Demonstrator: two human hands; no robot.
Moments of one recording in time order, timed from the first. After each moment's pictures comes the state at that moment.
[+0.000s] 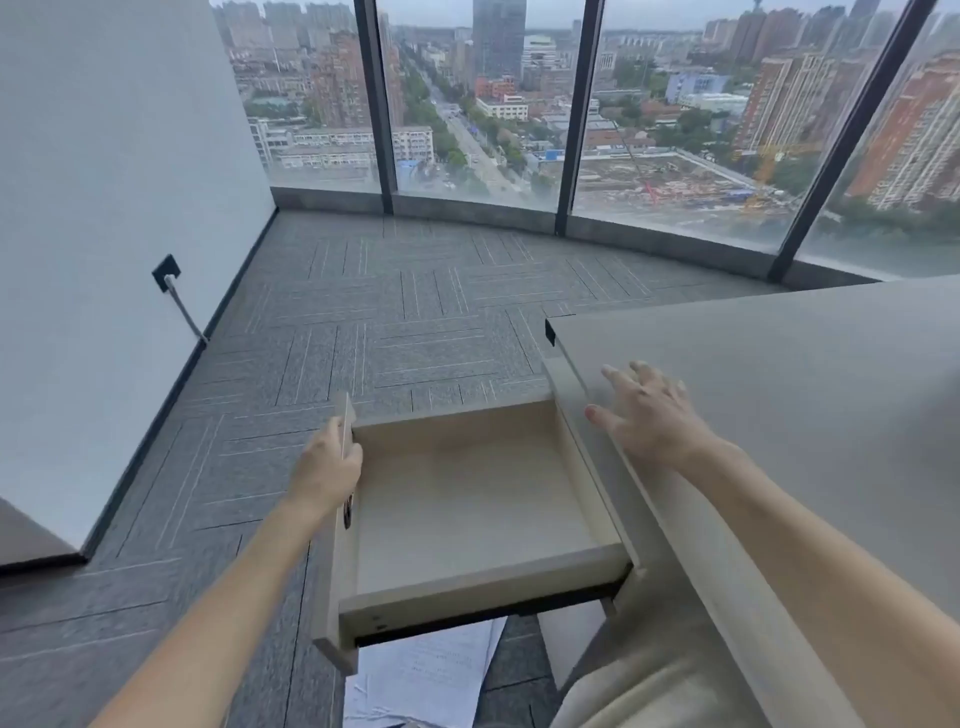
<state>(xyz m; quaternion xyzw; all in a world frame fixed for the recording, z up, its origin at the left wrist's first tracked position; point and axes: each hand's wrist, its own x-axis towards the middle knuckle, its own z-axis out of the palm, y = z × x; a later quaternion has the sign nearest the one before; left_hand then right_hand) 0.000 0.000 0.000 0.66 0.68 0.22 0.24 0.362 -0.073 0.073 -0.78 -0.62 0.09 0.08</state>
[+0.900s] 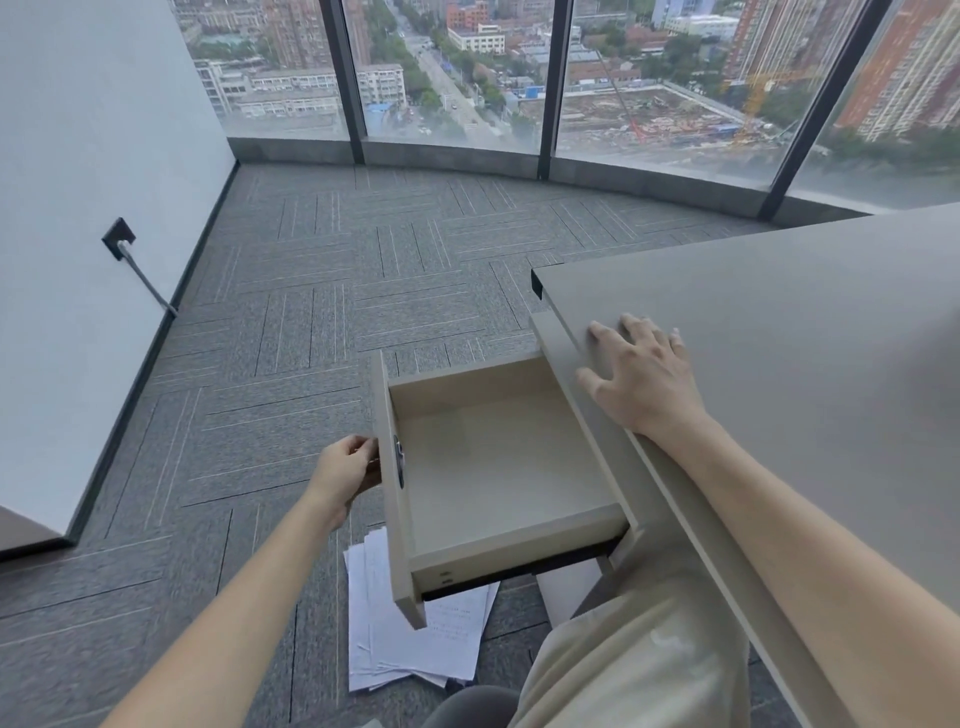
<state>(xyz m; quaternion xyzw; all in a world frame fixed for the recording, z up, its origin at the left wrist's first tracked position) 0.028 0.011 -0.073 0.42 0.60 0.34 0.59 0.356 -0.070 0.053 -0.80 -0.59 0.02 0.11</state>
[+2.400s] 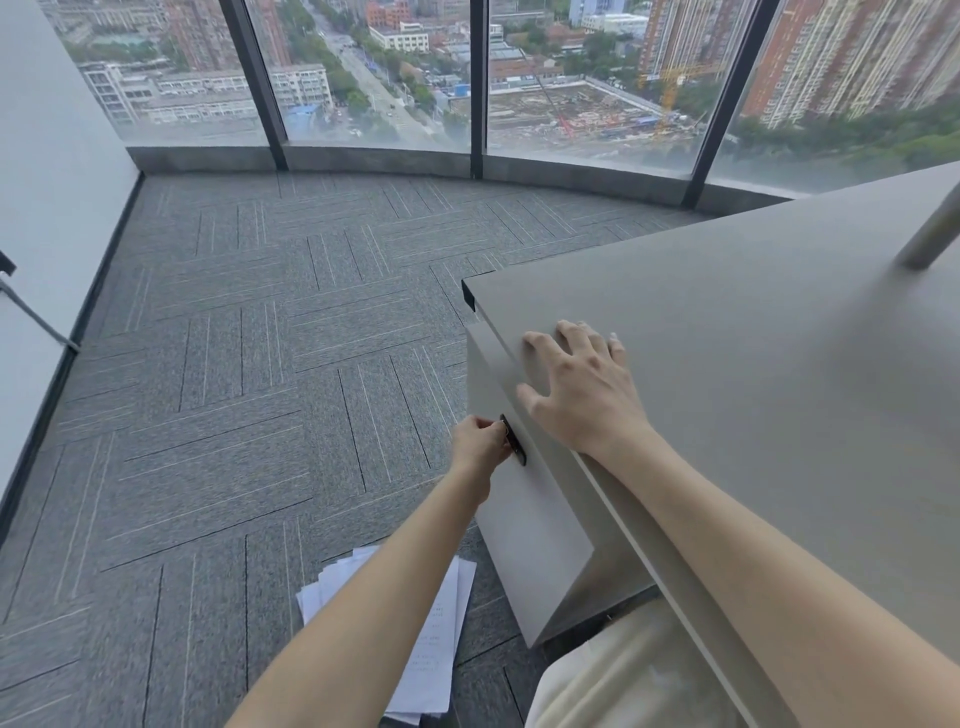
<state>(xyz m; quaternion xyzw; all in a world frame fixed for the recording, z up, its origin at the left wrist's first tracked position) 0.261 0.016 -0.085 0.40 0.55 0.30 0.67 0.354 -0.067 0.053 -0.80 -0.59 0.02 0.13</state>
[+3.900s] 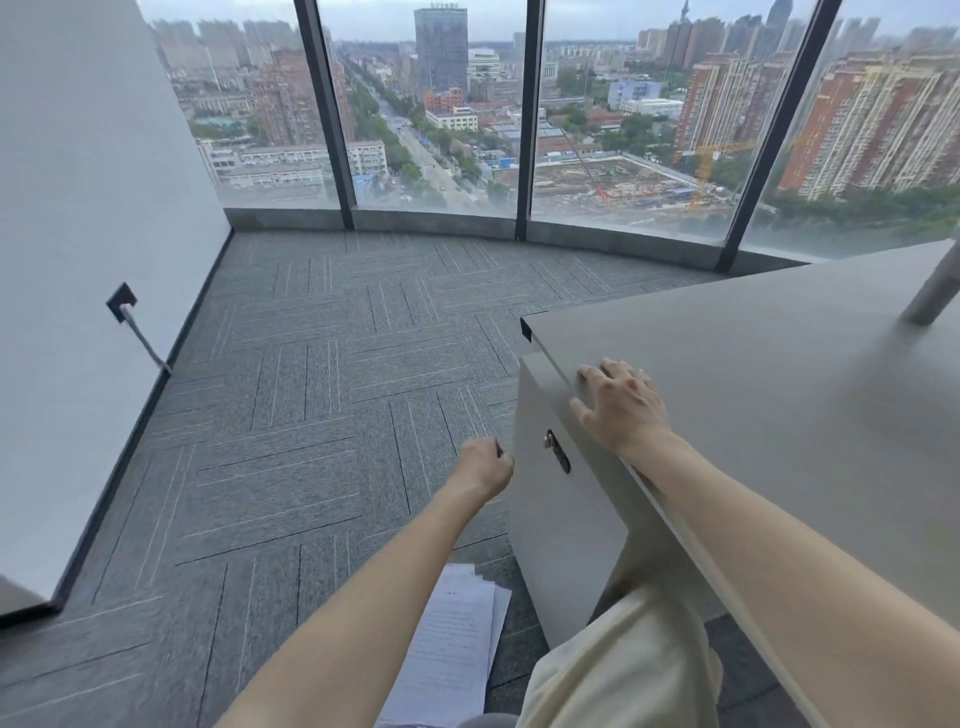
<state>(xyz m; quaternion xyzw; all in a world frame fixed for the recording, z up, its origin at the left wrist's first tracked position) 0.165 -0.019 -0.020 0.75 0.55 0.12 0.33 0.339 -0.086 0.063 -0.82 -0.57 0.02 0.11</state>
